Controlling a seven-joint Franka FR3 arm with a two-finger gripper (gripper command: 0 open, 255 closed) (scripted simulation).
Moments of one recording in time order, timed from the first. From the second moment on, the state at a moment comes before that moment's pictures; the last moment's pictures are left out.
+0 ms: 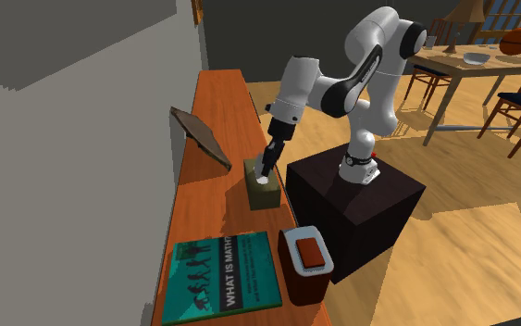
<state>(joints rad) -0.17 -0.11 0.33 -2.18 0.10 2.49 1.01</state>
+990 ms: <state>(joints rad) -0.17 -0.14 0.33 -2.13 0.11 2.41 1.00</state>
